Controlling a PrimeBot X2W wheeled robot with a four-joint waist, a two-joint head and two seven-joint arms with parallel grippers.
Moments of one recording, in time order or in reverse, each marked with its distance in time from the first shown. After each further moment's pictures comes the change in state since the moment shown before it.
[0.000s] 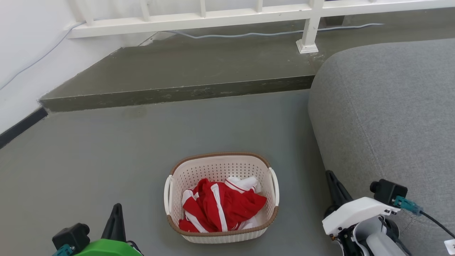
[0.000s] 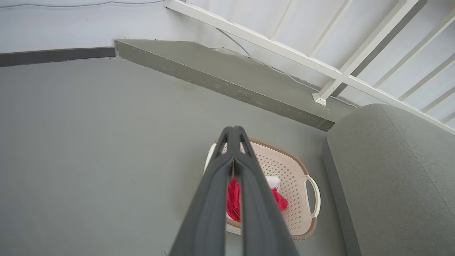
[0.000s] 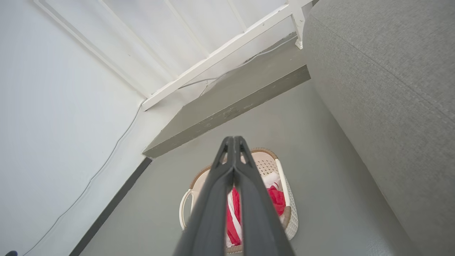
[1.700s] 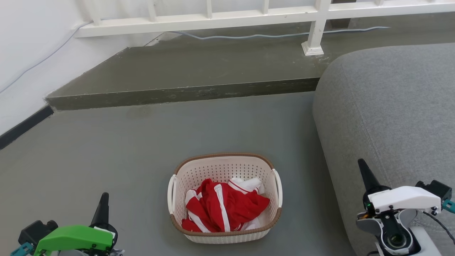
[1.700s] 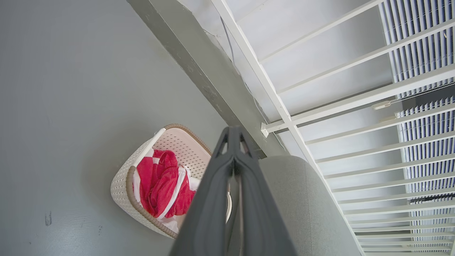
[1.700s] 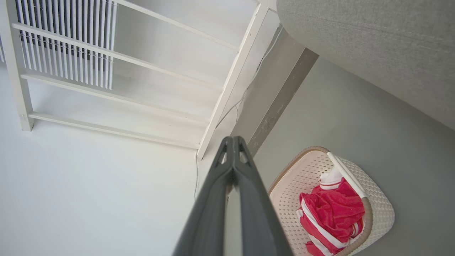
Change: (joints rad) left arm -0.069 -0.003 0.127 0.024 -0.572 -0.093 0.163; right arm -0.005 0.002 -0.235 -0.031 0.533 0.097 0.151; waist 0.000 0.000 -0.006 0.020
